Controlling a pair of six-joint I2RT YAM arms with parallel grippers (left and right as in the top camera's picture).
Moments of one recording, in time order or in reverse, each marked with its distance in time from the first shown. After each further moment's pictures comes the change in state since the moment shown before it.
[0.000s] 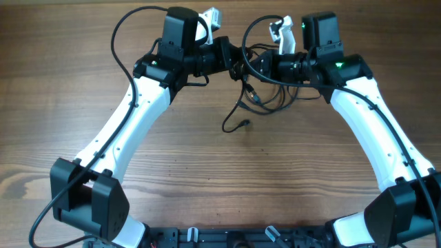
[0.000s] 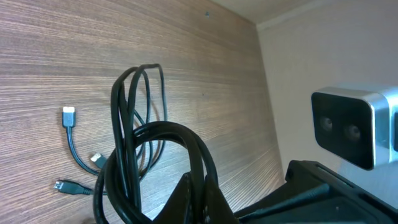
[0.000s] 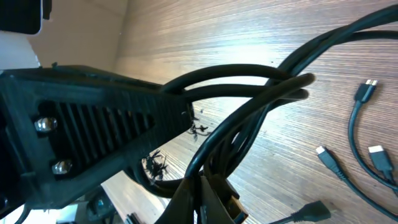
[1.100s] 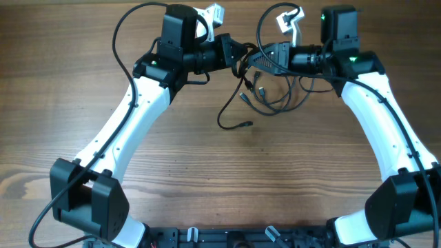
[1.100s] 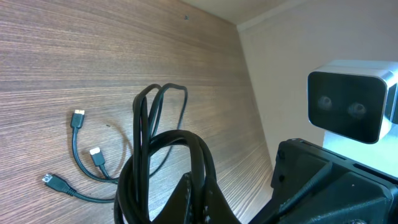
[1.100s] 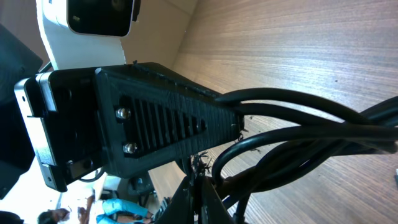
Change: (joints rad) left arm 0.000 0.000 0.000 0.062 0.054 0.016; right arm -0.093 0.026 0.000 0.096 -0.331 -0.058
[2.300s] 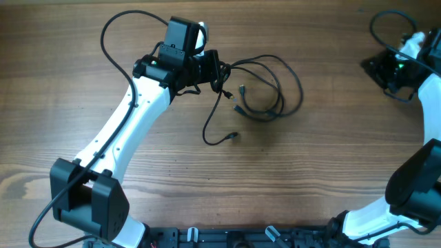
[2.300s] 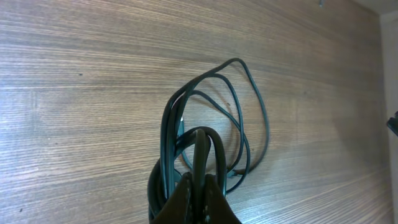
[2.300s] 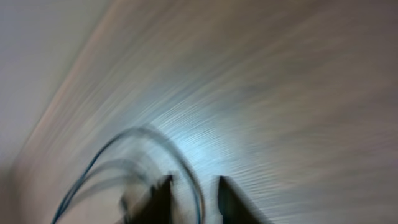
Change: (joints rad) left arm 0.000 0.000 0.002 -0.305 -0.371 0.129; right arm -0.577 0.121 0.000 -0.179 0.458 -0.065
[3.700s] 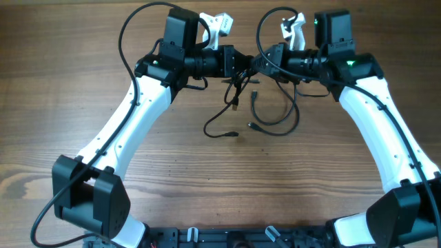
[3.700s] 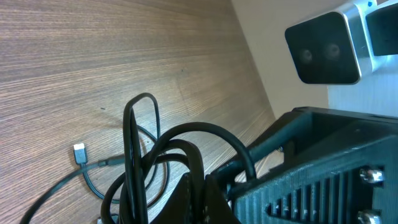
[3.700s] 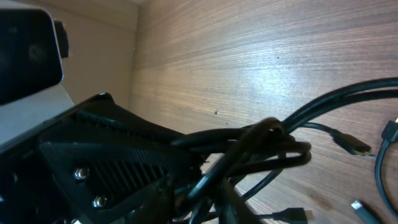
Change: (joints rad) left arm 0.000 0.013 -0.004 0.223 0.469 0.068; right arm 0.627 -0.161 0.008 0.075 -0.192 0.242
